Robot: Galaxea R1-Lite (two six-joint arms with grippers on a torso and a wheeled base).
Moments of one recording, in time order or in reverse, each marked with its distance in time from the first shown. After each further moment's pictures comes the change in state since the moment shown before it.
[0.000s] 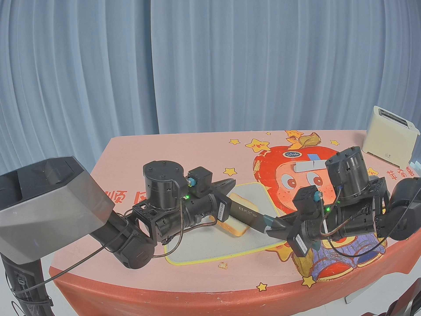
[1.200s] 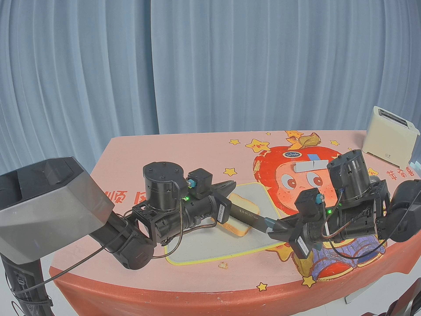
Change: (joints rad) left arm 0.000 0.012 0.012 0.008 -0.011 0.001; right arm -0.015 -0.004 0.025 -0.002 0.001 0.001
